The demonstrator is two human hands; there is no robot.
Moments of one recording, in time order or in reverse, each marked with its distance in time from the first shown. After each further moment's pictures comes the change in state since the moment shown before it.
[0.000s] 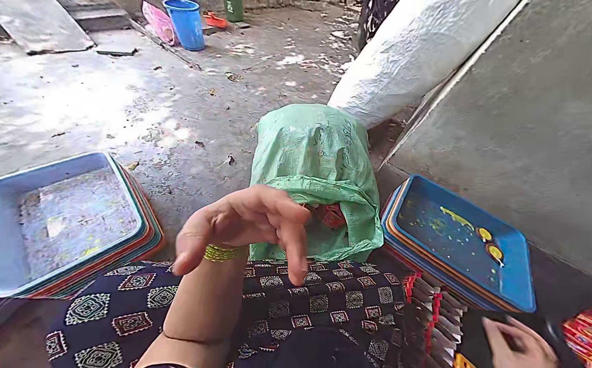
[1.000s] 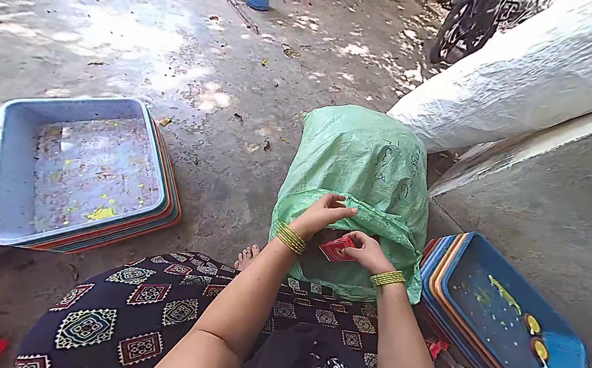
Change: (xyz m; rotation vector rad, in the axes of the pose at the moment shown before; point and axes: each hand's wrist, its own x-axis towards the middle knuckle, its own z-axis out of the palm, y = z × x) left_hand -0.085 -0.111 -0.163 0.233 1.162 -0.588; right_hand 0.099 -0.326 0.312 0.189 -1.147 -0.128
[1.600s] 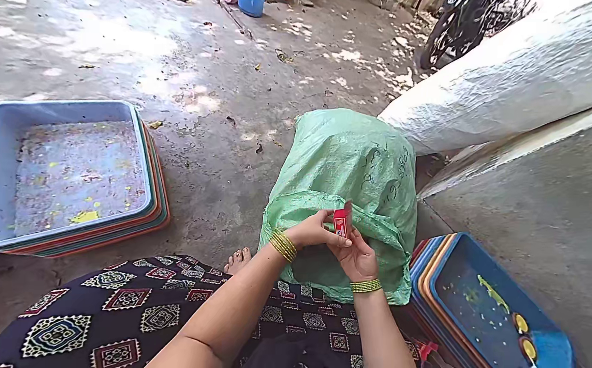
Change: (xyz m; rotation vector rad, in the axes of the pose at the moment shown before) left_hand 0.011 -0.027 0.011 0.252 -0.163 -0.107; right_hand -0.017 -0.007 0.026 1.681 -0.105 -0.258
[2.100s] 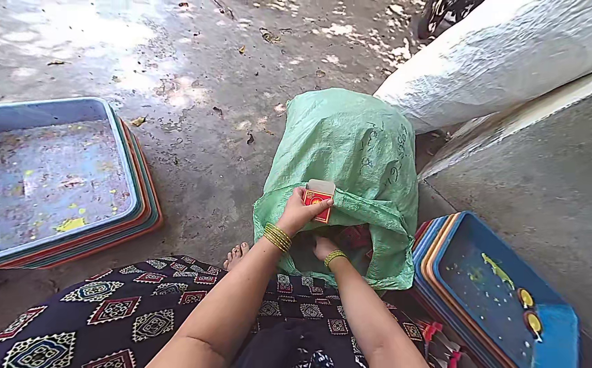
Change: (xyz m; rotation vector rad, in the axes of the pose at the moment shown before) left_hand 0.020 -0.024 -0.007 -0.193 0.465 0.027; right_hand 0.066 0.078 -0.098 -2.182 -0.042 0.695
